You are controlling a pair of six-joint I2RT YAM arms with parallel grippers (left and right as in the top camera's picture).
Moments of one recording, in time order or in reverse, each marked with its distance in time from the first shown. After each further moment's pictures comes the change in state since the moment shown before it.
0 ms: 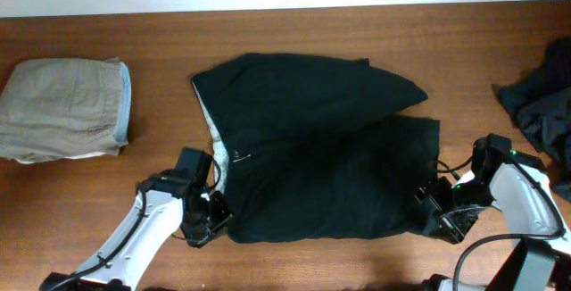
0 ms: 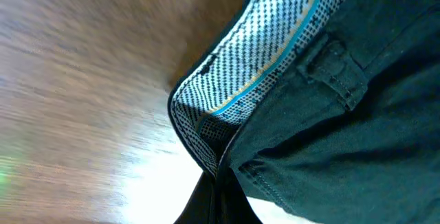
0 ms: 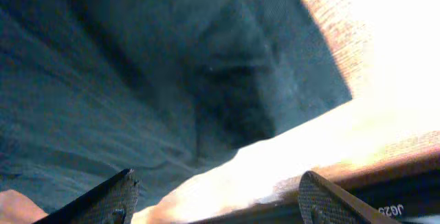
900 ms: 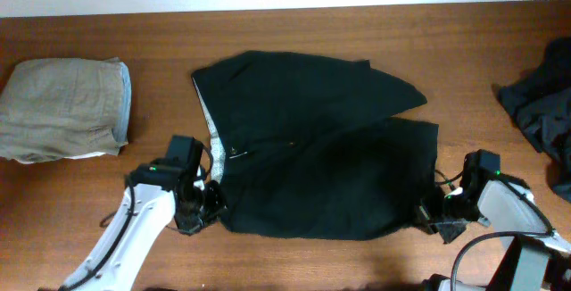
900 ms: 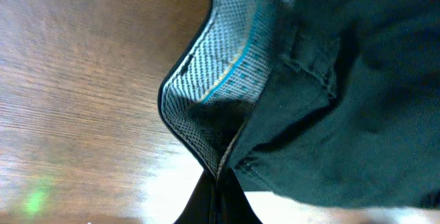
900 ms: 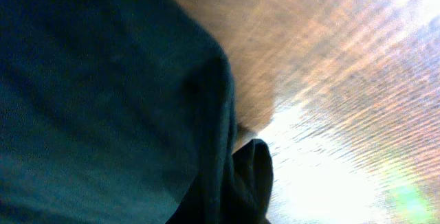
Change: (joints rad) left arm 0.040 -0.032 0.122 -0.110 -0.026 0.157; right arm 0.000 -0.009 -0.174 0.284 -0.023 0.140
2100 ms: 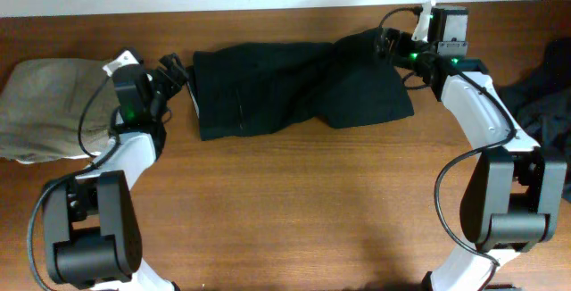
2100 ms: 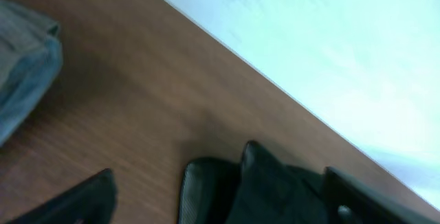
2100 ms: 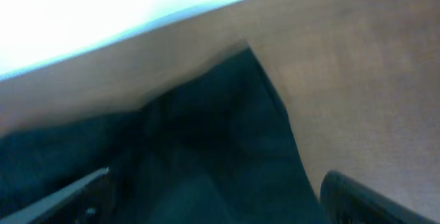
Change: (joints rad) left arm 0.266 0.477 0.206 1.349 -0.214 0.025; right arm 0.338 0.479 0.830 0.554 0.147 -0.354
